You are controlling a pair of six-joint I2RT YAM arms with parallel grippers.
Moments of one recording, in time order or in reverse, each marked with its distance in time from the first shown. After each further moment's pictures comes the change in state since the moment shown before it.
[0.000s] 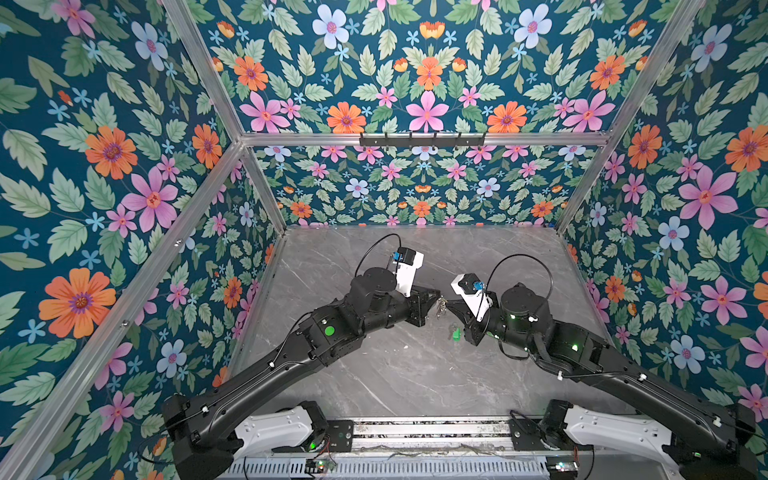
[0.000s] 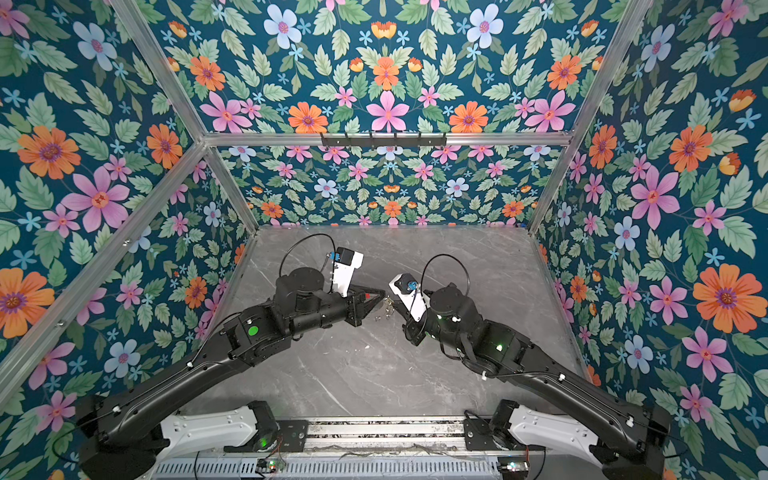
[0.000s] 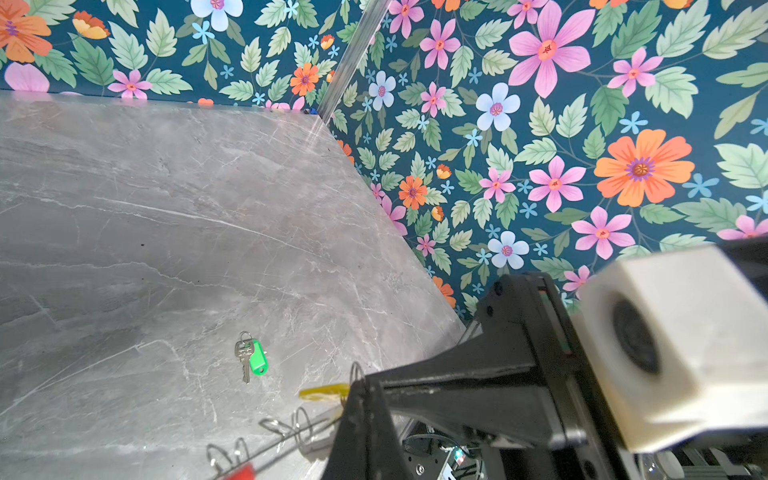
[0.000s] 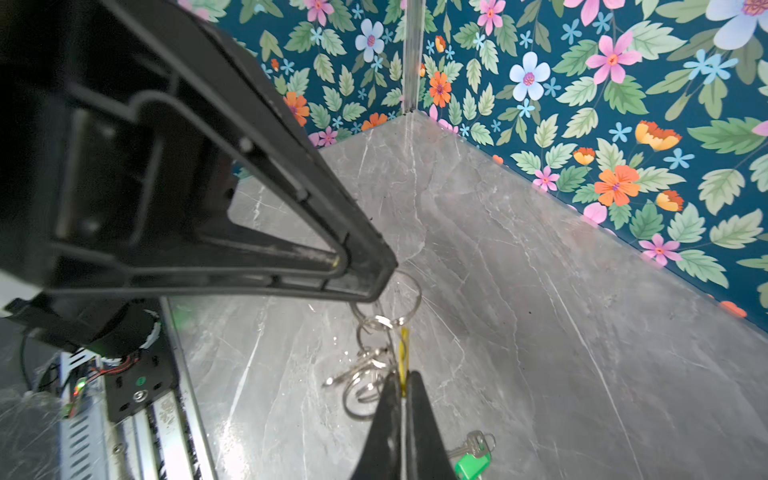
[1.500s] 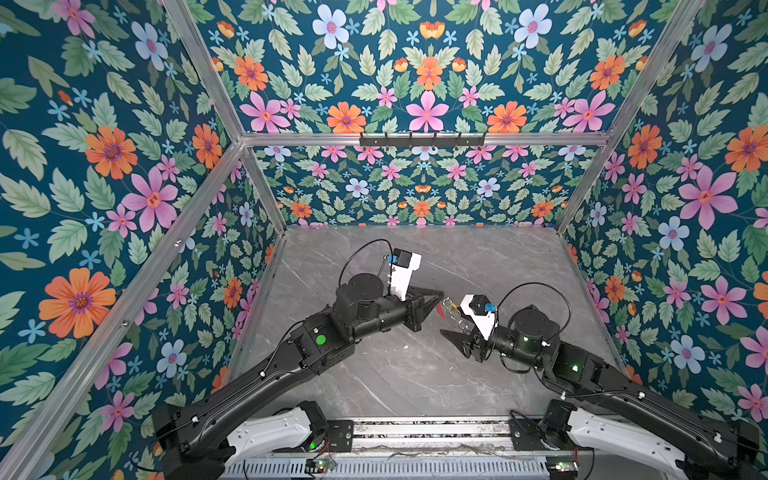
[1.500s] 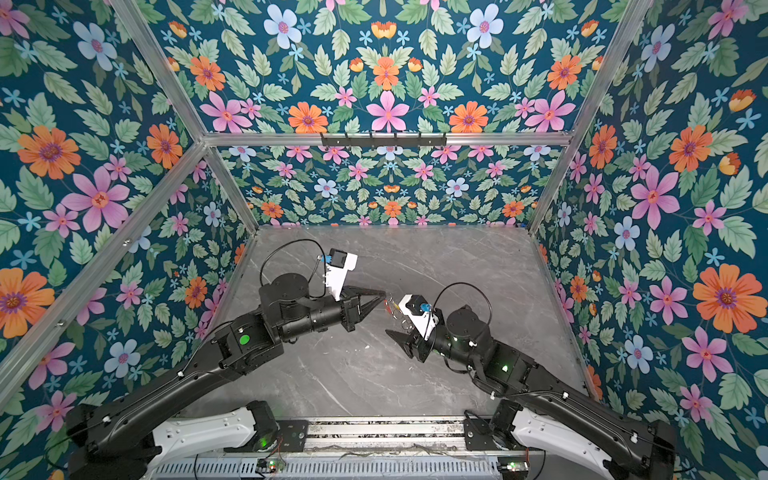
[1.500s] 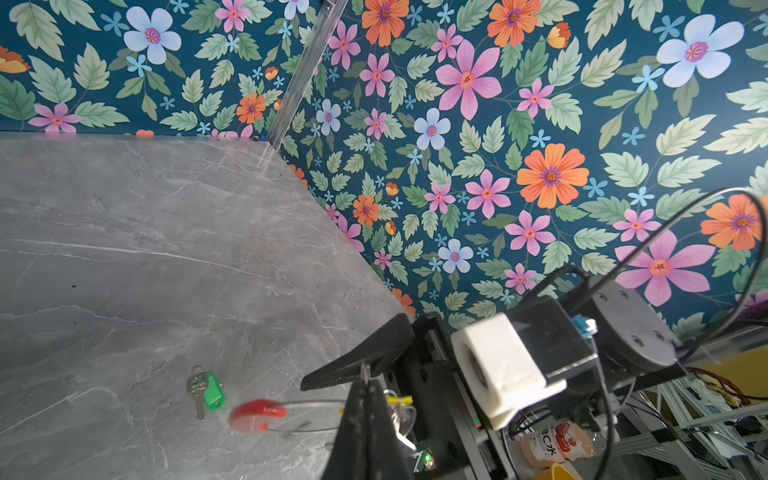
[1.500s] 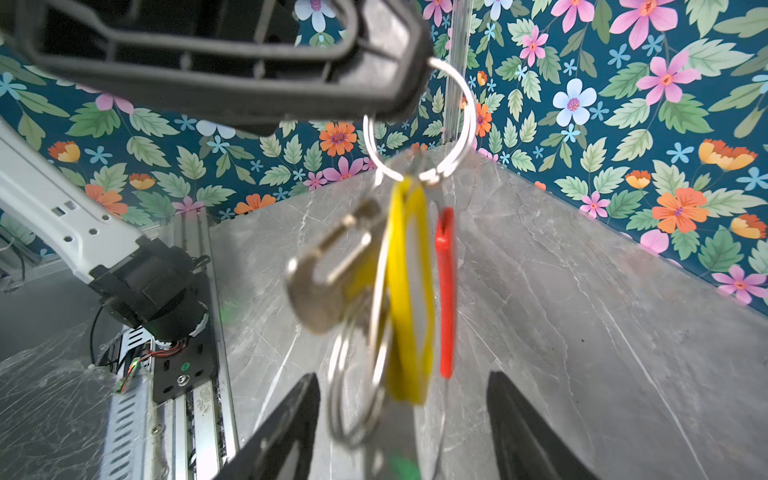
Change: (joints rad) left arm -0.001 -0.071 -0.074 0.143 0.072 -0.003; right arm -0.002 -0.174 -0.328 0.301 -0.121 0.000
